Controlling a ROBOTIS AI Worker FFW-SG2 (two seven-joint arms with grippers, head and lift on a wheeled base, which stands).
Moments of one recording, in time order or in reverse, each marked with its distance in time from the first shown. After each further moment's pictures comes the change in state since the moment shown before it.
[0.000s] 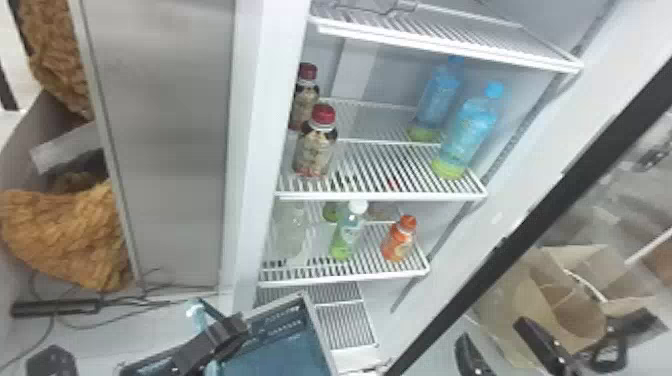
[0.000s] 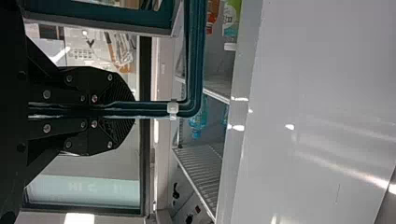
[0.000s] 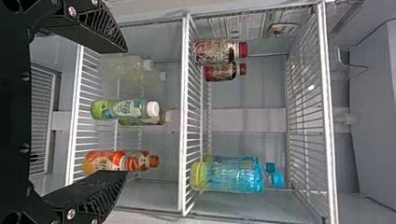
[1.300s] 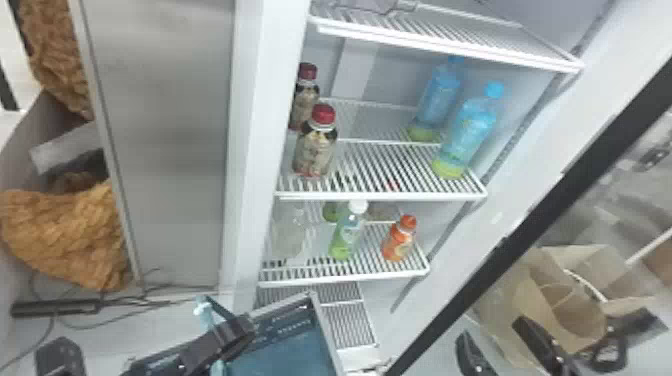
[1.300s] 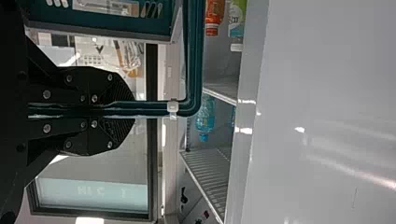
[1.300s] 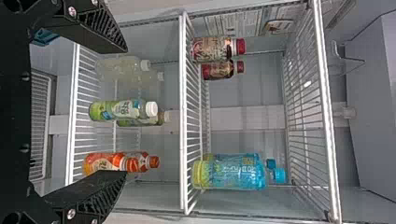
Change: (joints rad) left arm -0.023 0.003 -0.009 0.000 -0.028 0.017 0.000; right arm -0.022 0.000 -0.002 0.021 -0.025 0.000 0.017
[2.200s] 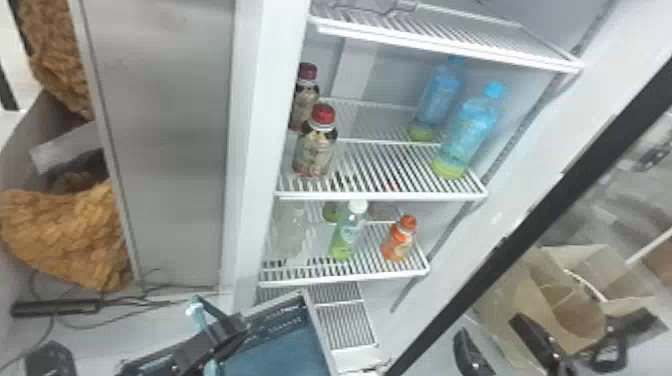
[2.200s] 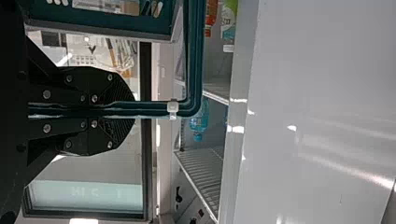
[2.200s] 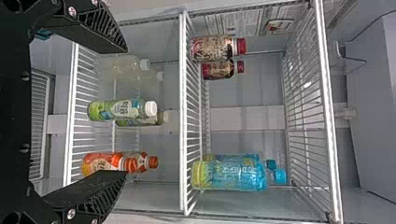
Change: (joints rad) left arm 0.014 0.002 0.013 -0.002 0.002 -0.017 -0.007; right arm -0.023 0.000 0.002 0.016 0.014 0.000 0.002
